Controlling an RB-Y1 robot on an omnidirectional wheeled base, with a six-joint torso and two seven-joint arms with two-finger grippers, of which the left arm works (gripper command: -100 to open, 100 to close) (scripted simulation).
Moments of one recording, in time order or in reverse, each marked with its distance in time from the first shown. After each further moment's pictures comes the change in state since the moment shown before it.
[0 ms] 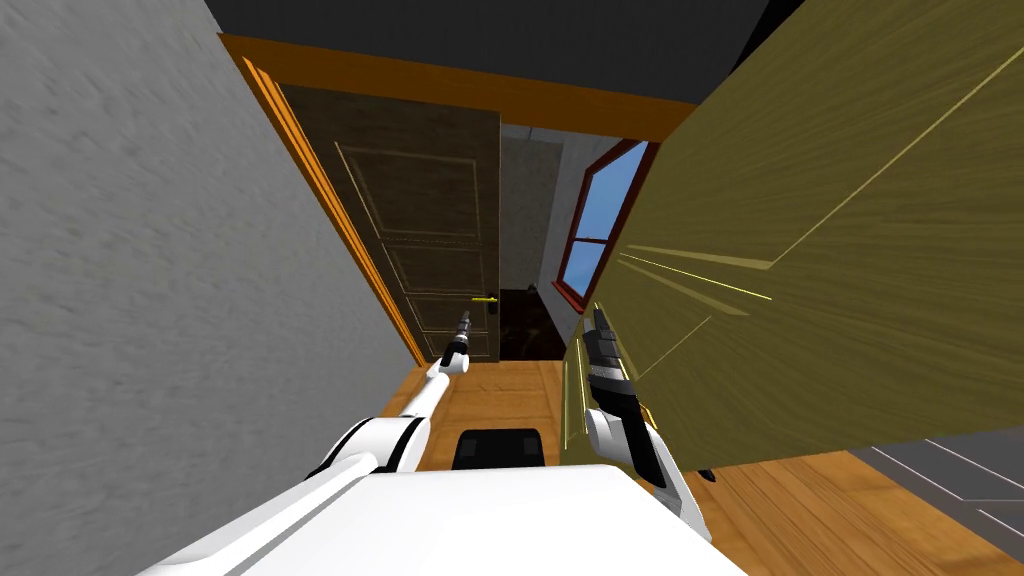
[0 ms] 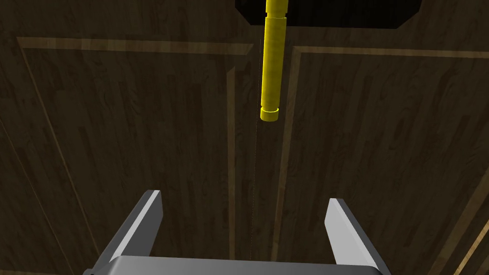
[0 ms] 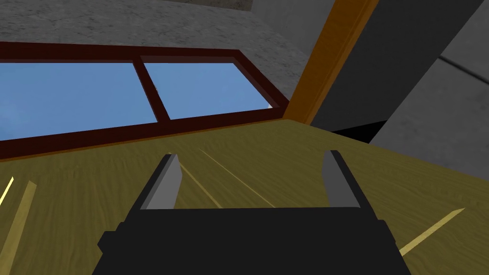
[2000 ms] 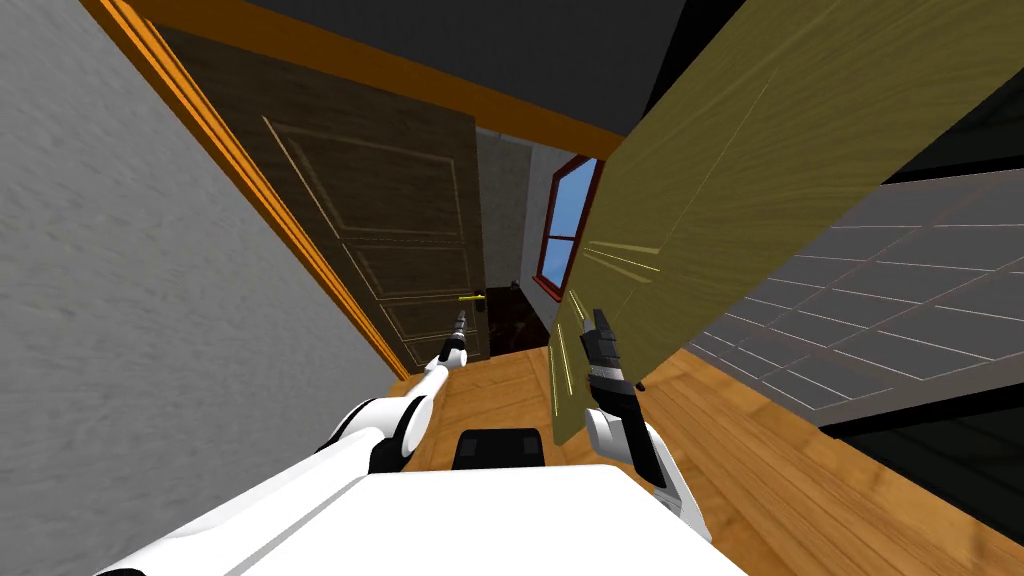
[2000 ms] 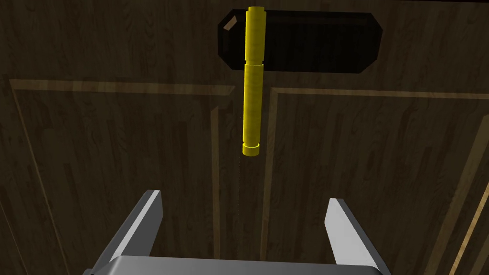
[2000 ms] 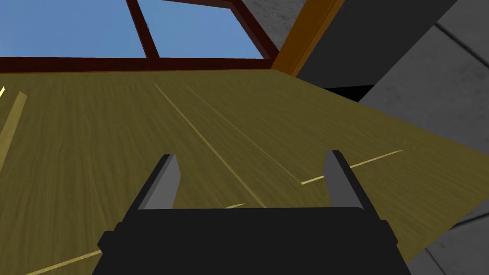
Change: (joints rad) arm -0.119 0.037 0.082 0.197 0.036 -0.032 -0.029
